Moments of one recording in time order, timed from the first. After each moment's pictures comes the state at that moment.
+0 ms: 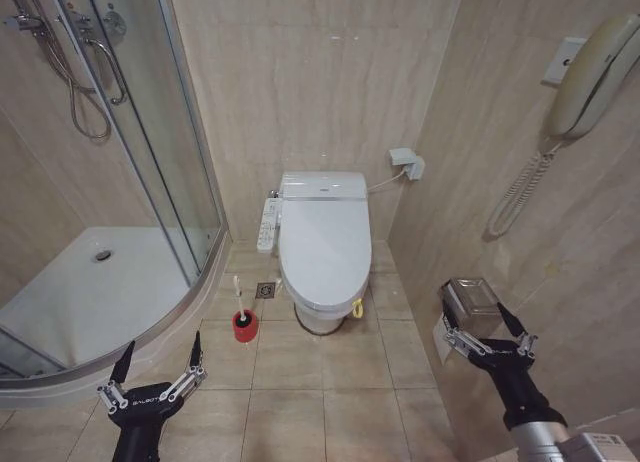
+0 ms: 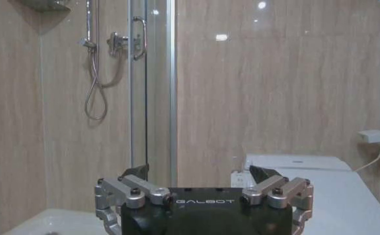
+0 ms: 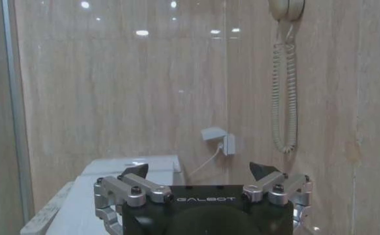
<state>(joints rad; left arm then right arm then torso) 2.04 -1.48 -0.57 -2.48 -0.07 -0.22 -0.18 -1.89 1.41 0.79 2.45 0.35 0.06 0.05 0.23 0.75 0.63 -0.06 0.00</state>
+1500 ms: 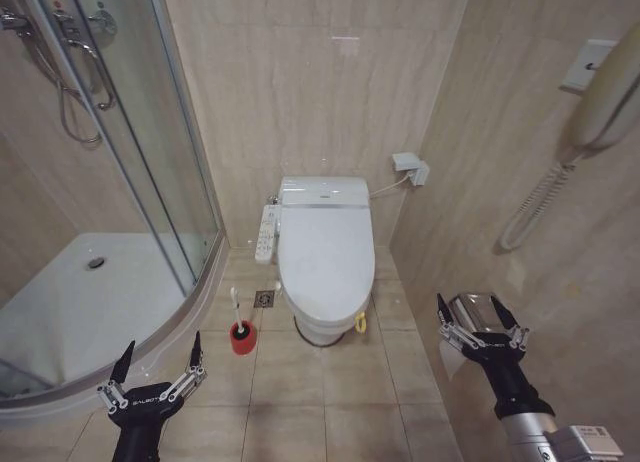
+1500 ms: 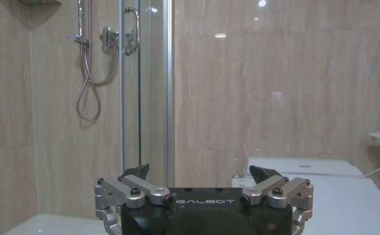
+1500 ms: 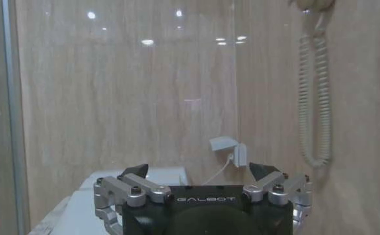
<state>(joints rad) 2.04 -1.48 -0.57 -2.48 -0.07 -0.22 -0.18 -1.85 1.37 0.77 2.41 0.35 0.10 0.06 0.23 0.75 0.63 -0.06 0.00</state>
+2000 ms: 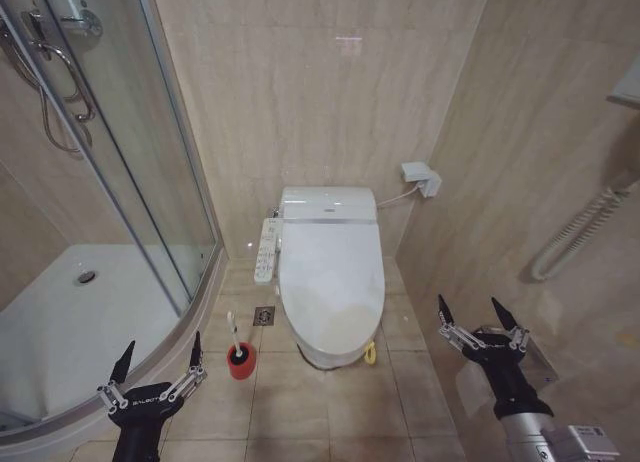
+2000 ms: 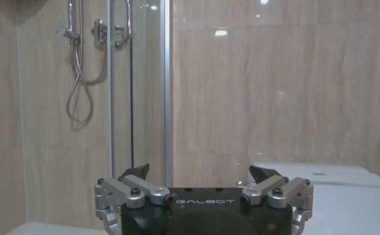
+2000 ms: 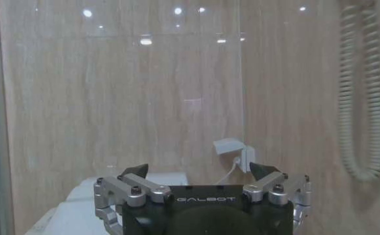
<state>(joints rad) 2.04 -1.48 -0.57 -2.48 -0.07 -0.22 -0.18 -1.84 1.37 0.76 2.40 0.35 0.11 0.07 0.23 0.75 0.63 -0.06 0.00</state>
